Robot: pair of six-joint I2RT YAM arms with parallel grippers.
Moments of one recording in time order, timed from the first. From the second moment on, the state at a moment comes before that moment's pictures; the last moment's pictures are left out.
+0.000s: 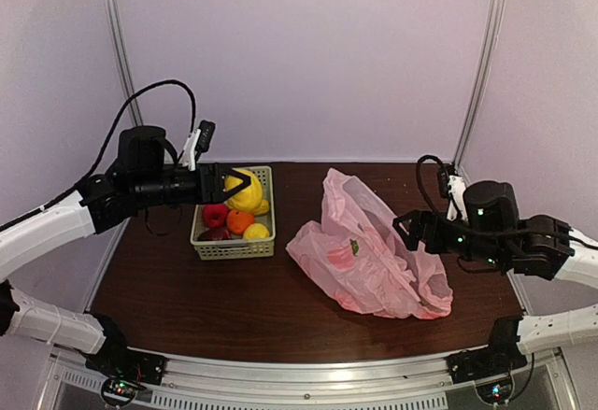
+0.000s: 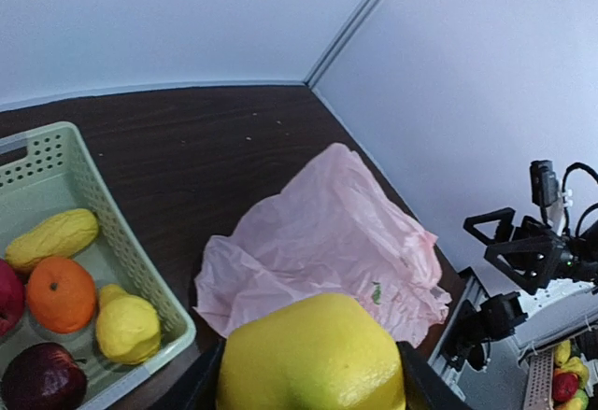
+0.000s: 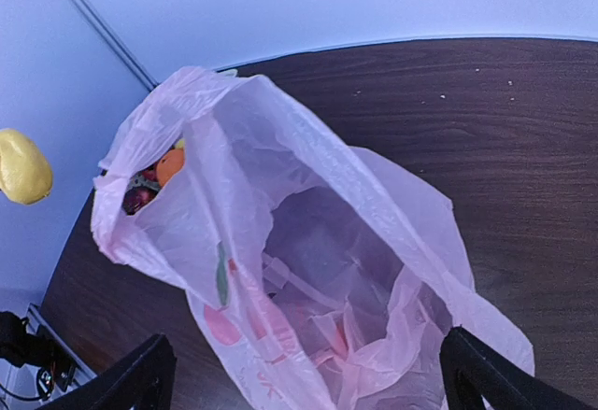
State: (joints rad) left arm -0.71 1.15 0.98 -0.15 0.31 -0.51; right arm 1.01 0.82 0.80 -0.50 0.43 0.68
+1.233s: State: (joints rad) left arm -0.37 1.62 0.86 0.09 0.09 -0.17; right arm 0.66 0.74 0.70 -0.51 0.30 0.66
